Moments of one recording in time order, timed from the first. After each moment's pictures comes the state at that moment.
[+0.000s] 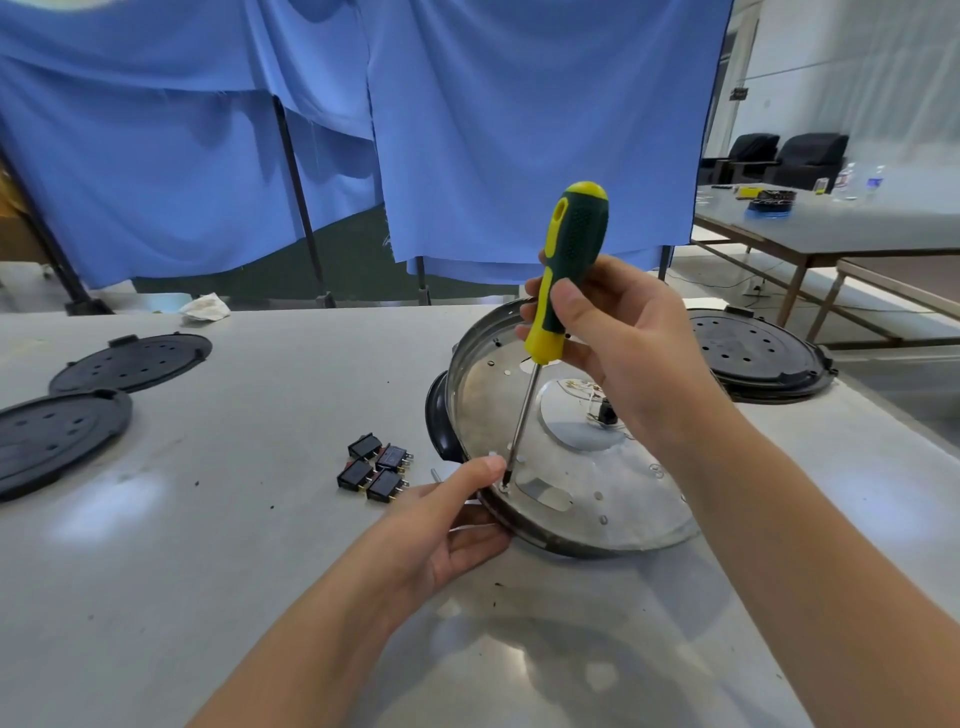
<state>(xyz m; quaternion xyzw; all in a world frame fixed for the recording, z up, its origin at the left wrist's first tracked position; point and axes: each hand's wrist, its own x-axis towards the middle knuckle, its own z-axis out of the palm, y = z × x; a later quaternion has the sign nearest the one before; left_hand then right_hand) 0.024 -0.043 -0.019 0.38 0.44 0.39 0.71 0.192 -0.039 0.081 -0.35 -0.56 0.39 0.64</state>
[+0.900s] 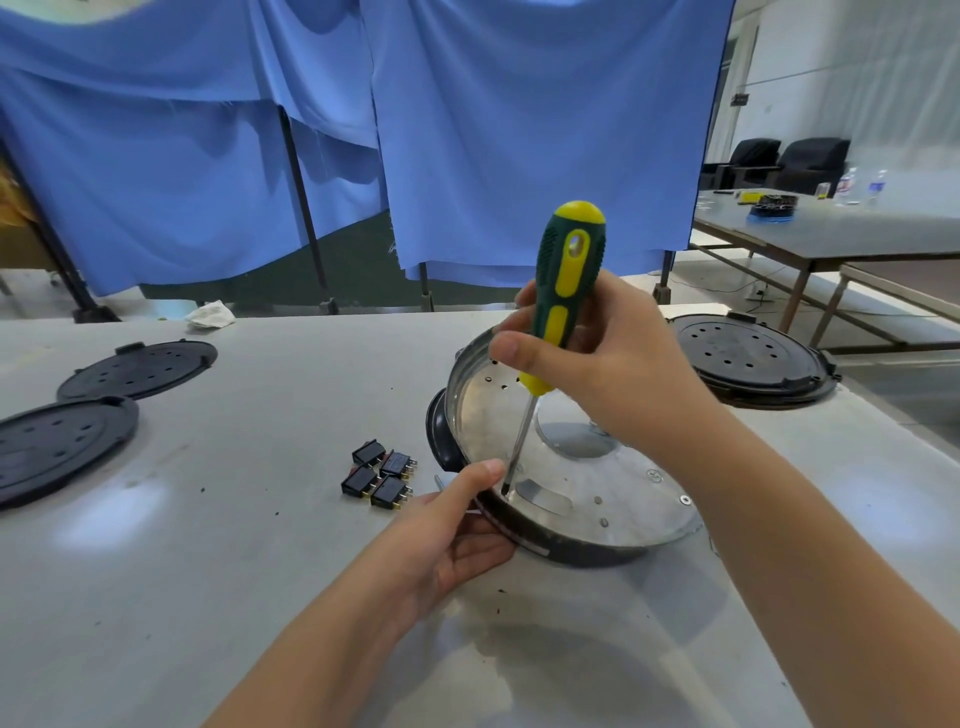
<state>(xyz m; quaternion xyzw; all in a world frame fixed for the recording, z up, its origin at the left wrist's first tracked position) 0.026 -0.036 -0.028 0.40 0.44 0.39 0.70 0.182 -0.054 0.092 -0.41 -0.69 0.25 0.54</state>
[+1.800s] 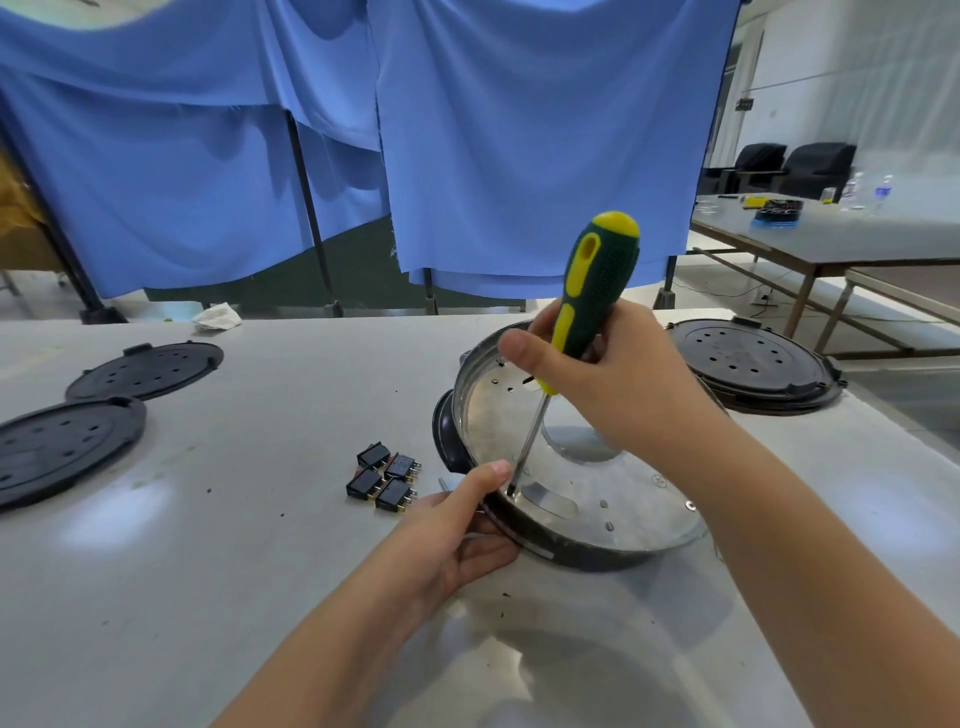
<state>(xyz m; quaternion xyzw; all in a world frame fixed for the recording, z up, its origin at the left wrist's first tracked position) 0.027 -0.031 -0.034 0.41 0.44 0.40 0.69 0.182 -0.052 0.089 -0.53 -0.68 0.17 0.48</state>
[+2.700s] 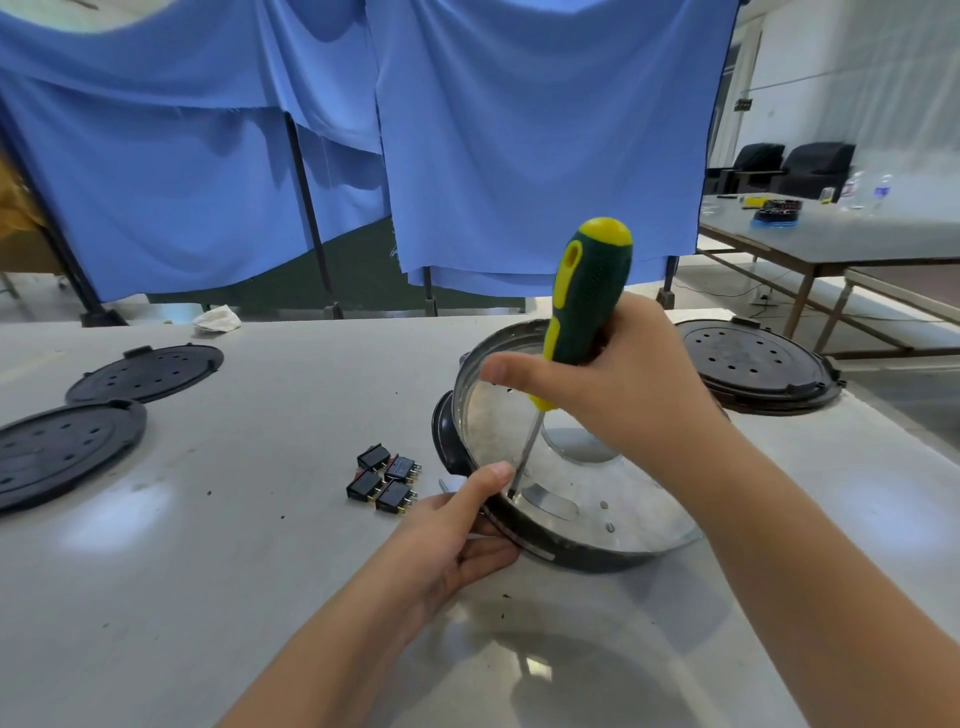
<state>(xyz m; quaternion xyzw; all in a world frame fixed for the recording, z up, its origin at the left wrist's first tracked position) 0.028 -0.032 -0.035 0.42 0.44 0.40 0.69 0.178 -0.061 0.091 -0.46 -0.69 0.16 0.54</state>
